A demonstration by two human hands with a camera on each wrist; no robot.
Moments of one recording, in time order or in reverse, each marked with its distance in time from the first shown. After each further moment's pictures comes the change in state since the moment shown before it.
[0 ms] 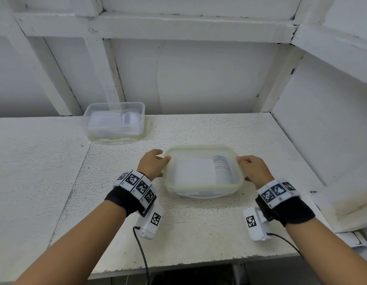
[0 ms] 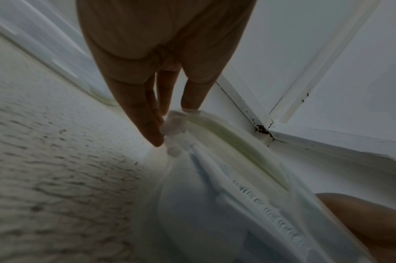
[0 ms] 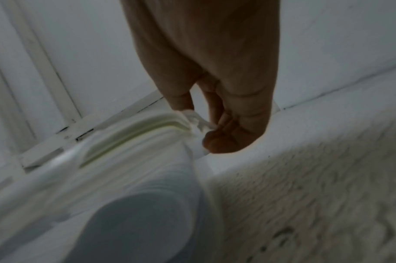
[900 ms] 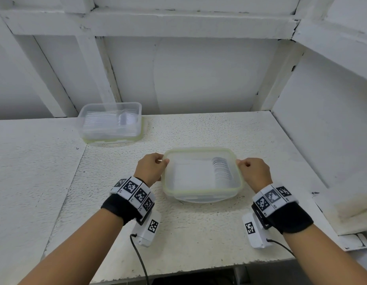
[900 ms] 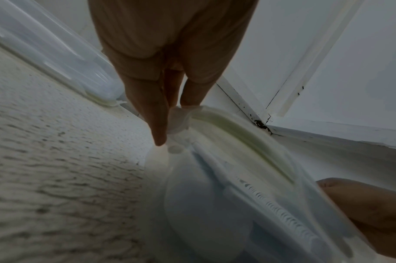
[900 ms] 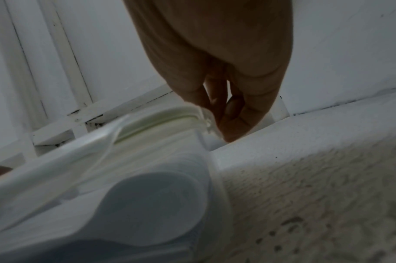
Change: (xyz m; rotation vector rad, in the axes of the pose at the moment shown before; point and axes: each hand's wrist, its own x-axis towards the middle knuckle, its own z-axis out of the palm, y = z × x) left_hand 0.006 -0.004 0.001 0.109 0.008 0.089; right_hand 0.004 0.004 0.004 -0.350 0.143 -0.082
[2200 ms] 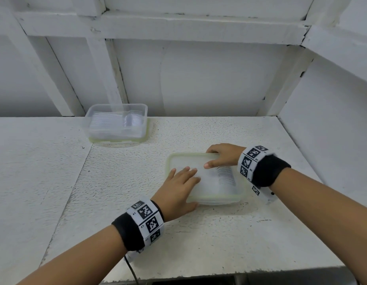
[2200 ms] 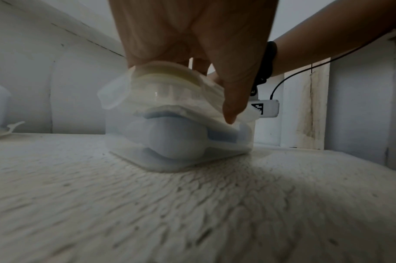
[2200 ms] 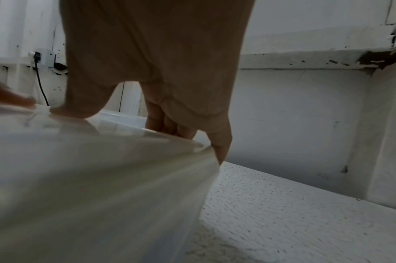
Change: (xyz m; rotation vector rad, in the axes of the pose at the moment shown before) left_hand -0.045 -0.005 0.031 0.896 -0.295 0.656; right_hand 0.041 -0.085 0.000 -0.496 -0.679 -0.458
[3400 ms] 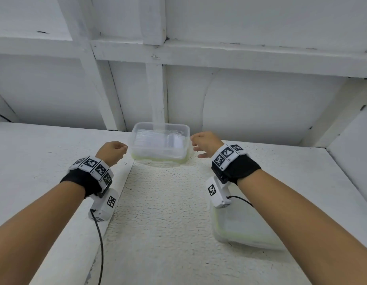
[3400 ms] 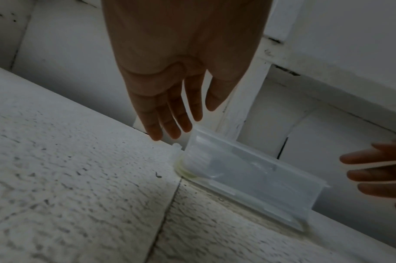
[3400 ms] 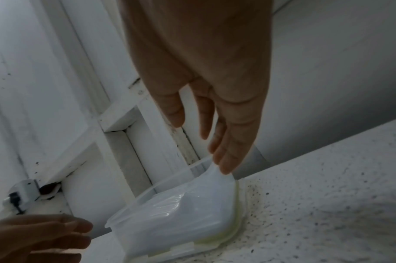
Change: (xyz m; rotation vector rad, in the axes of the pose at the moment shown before) left_hand -0.047 -0.277 -0.098 -0.657 0.468 -0.874; right_hand 0.110 -0.166 -0.029 0.855 0.252 0.056
